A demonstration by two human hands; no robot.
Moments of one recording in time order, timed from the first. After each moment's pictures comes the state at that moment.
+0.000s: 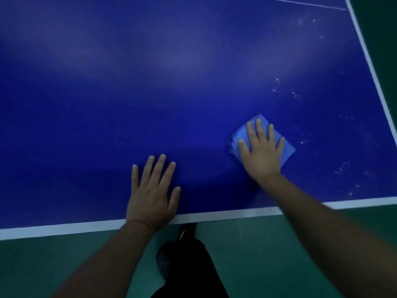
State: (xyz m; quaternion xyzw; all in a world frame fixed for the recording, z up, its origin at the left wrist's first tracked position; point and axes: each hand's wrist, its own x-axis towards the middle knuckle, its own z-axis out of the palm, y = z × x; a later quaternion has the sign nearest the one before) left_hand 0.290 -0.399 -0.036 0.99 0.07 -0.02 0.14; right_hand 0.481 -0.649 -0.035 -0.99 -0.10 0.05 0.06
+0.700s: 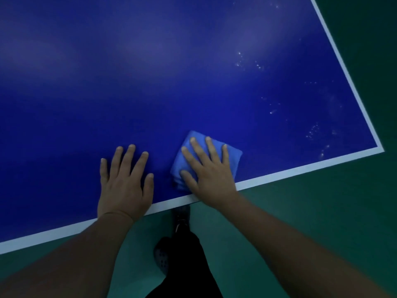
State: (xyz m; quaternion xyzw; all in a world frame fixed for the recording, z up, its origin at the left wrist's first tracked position) left_hand 0.291 -0.404 -0.039 0.99 0.08 -0.03 0.14; right_hand 0.360 -0.624 -0.040 -0.97 -0.25 0.05 0.05
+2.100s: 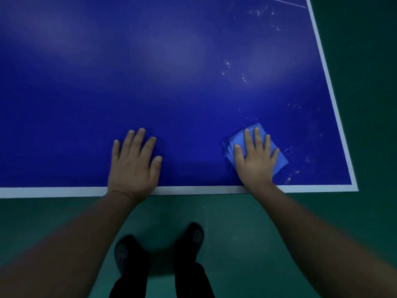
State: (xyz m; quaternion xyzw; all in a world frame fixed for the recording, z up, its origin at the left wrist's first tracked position) left_hand 0.330 -0.538 -0.028 0.97 0.14 0.01 0.19; right_hand 0.469 -0.819 -0.033 -0.99 -0.06 0.09 0.04
